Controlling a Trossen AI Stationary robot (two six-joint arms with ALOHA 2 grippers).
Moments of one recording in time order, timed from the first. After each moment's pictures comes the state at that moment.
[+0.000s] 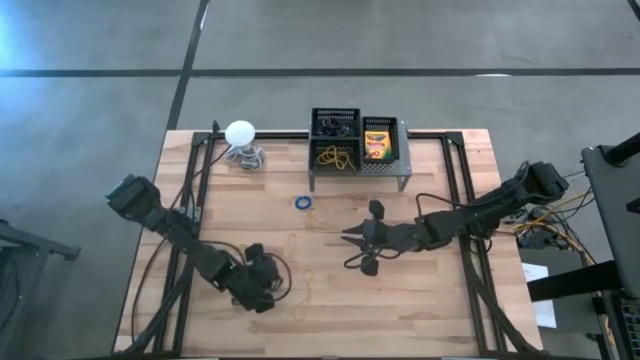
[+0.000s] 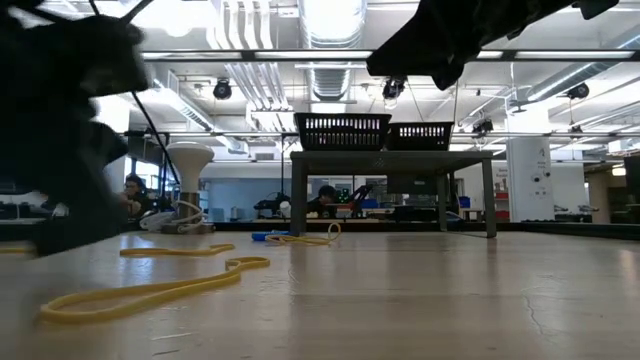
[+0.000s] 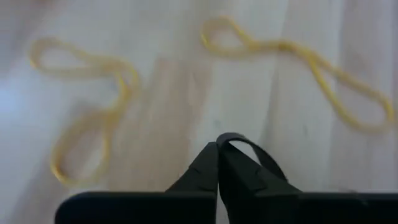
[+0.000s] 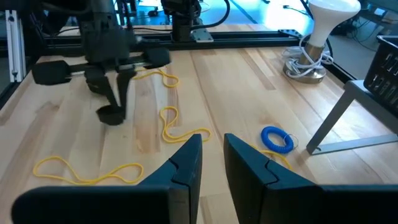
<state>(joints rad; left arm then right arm) -0.67 1.62 0.72 -0.20 -0.45 -0.85 0.34 1.42 0.76 0.24 0.49 0.21</state>
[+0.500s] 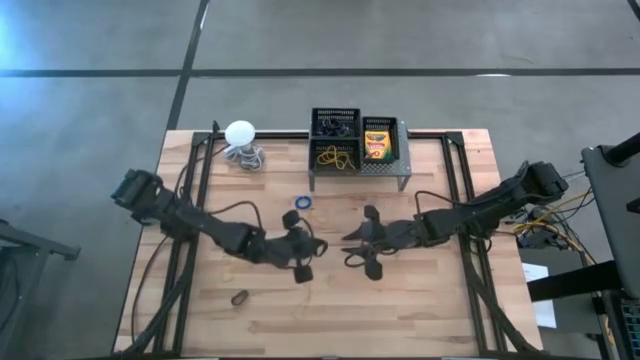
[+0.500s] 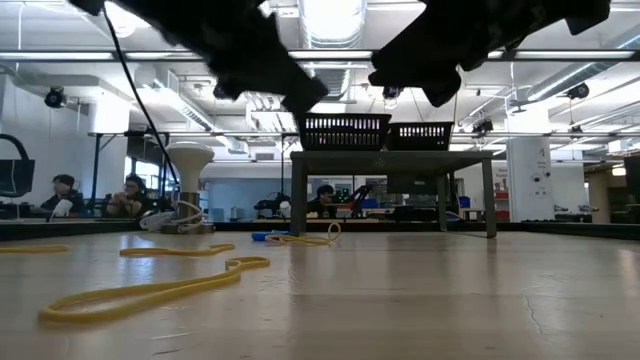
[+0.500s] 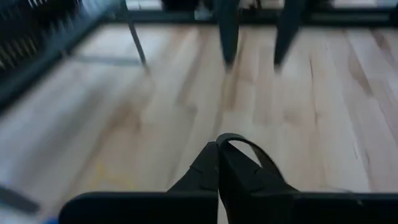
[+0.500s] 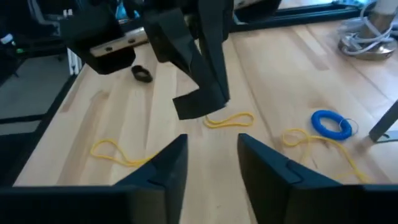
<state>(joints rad) -0.36 1.62 0.89 0.14 -0.55 -0.24 0.30 1.43 0.73 0.26 0.26 0.29</state>
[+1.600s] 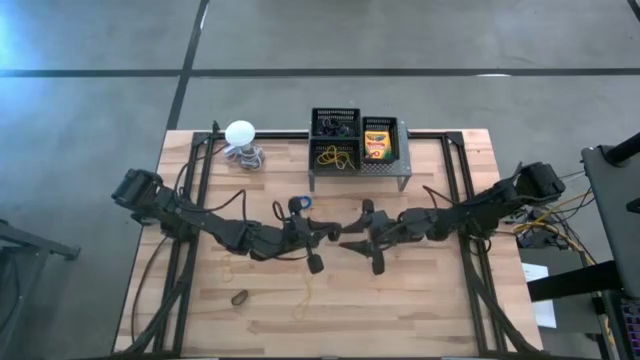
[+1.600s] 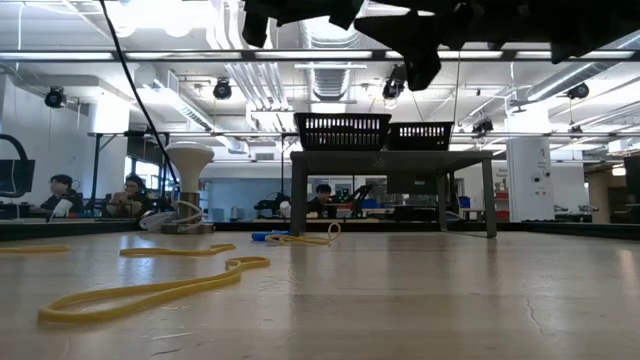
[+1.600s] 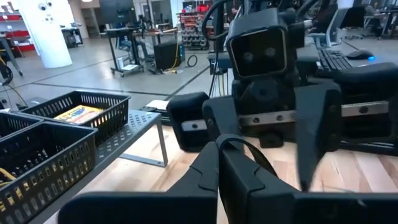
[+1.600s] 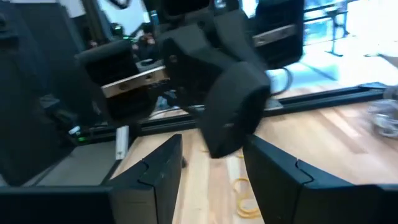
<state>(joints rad) -0.34 1.62 0.94 0.56 -0.67 -0.02 0.24 1.45 0.58 0.86 0.15 0.25</state>
